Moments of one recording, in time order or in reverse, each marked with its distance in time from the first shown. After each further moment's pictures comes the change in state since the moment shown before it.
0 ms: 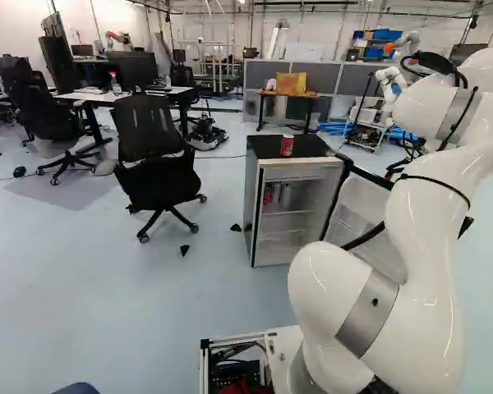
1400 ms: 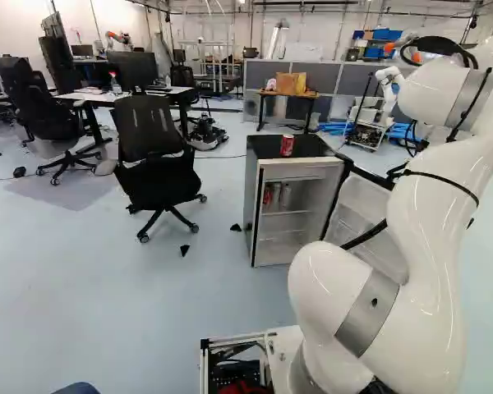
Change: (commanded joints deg) arm -1.1 7.1 11.4 0.0 0.0 0.0
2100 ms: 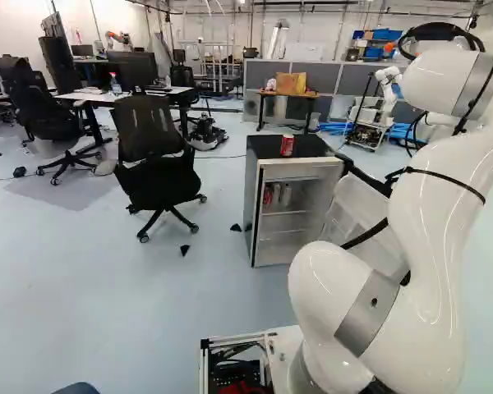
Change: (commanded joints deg) arm -0.5 5.5 8.7 0.0 0.0 0.0
